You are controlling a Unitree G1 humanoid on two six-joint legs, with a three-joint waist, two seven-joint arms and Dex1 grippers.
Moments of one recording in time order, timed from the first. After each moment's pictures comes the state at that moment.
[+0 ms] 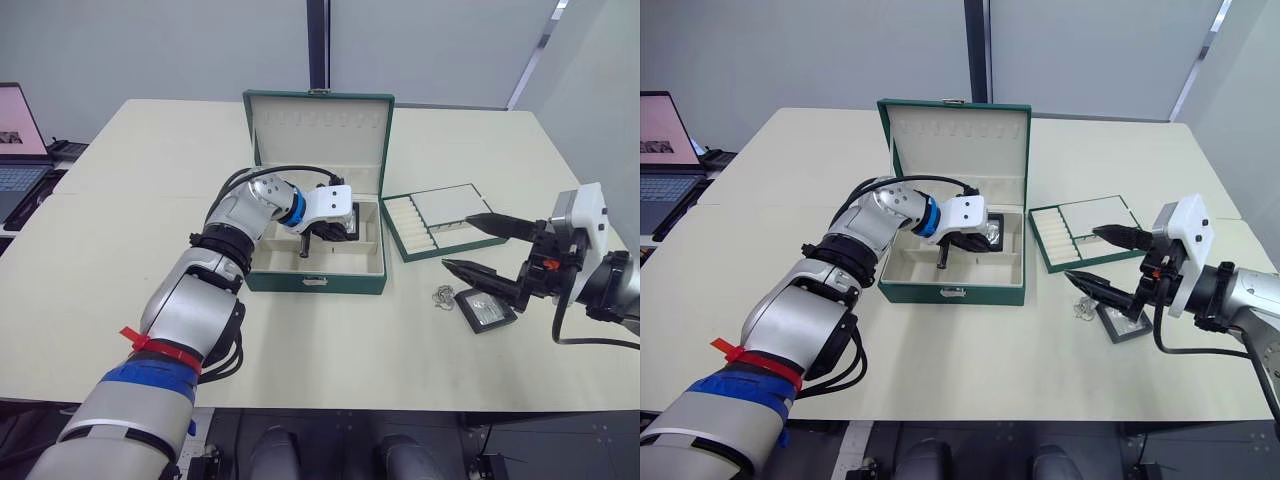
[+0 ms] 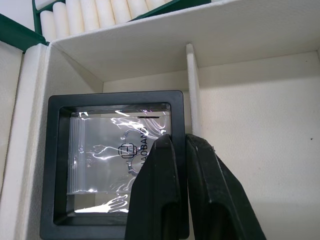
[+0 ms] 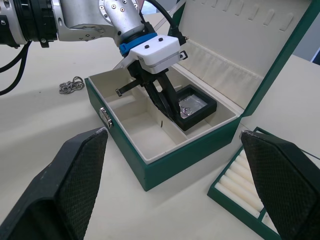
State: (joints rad) left arm -1.26 0.35 -0.37 1.09 0.25 -0.18 -1.22; right arm -0.21 -0.90 -0.34 -0.59 0.85 0.76 0.75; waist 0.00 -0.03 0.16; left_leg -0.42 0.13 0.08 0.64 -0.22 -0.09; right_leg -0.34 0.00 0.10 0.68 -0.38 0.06
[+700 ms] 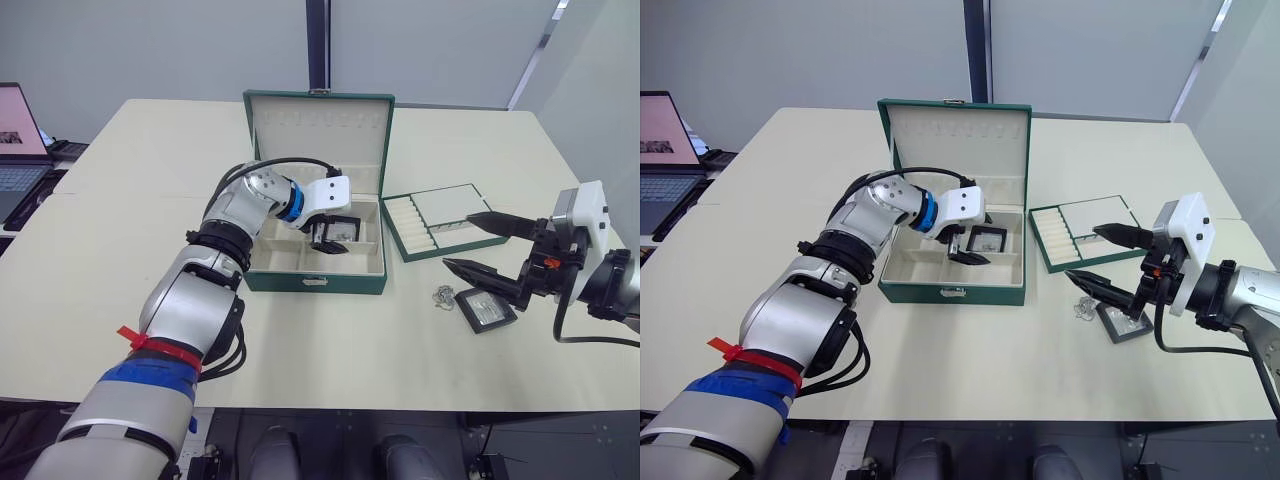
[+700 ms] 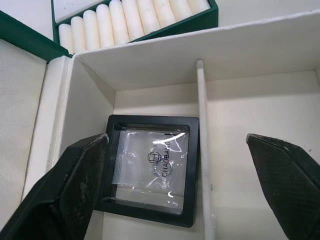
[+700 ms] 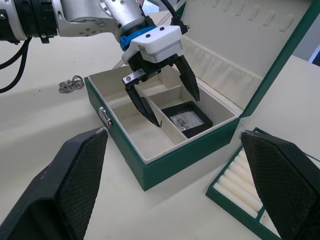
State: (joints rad) left arm -1.27 0.35 -0.31 1.09 0.21 -0.16 -1.26; right arm -0.22 -0.91 -0.34 -0.58 0.85 0.76 0.76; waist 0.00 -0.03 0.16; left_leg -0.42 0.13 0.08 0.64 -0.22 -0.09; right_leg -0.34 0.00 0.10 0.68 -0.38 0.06
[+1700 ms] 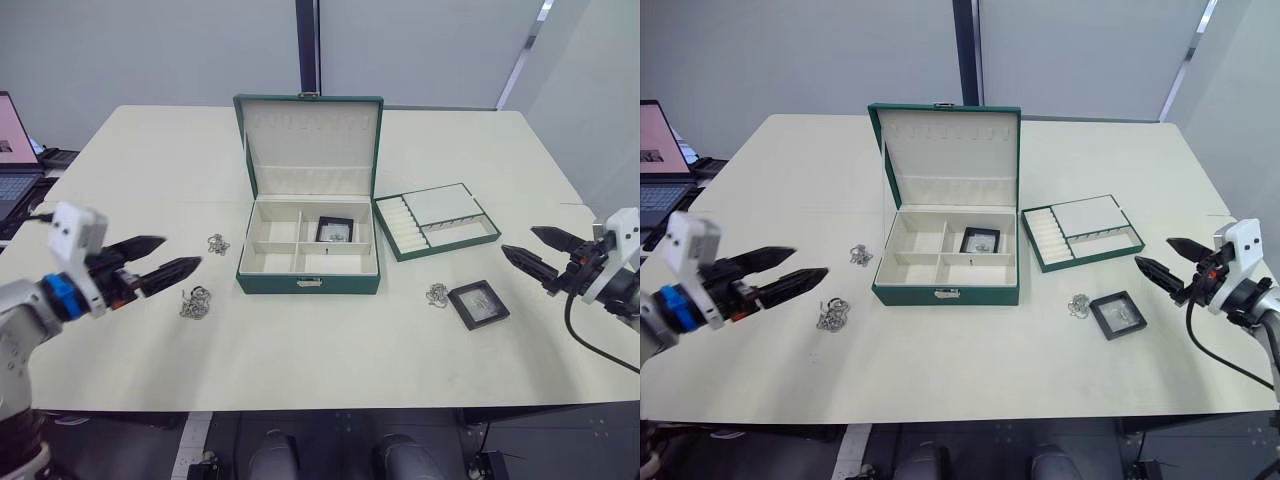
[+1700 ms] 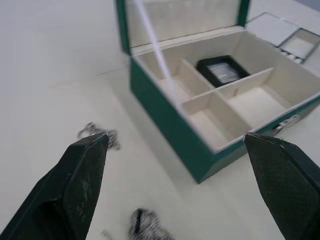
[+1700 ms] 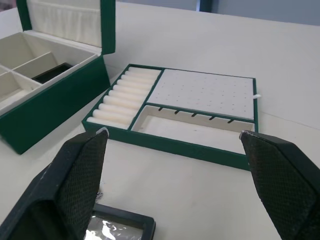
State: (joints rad) left arm -0.11 0.76 0.68 -0.30 -0.46 0.91 -0.96; right arm -0.20 -0.78 -0.37 0.04 0.56 0.43 0.84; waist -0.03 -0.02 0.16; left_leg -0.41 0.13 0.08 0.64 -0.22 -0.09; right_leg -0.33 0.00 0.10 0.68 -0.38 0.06
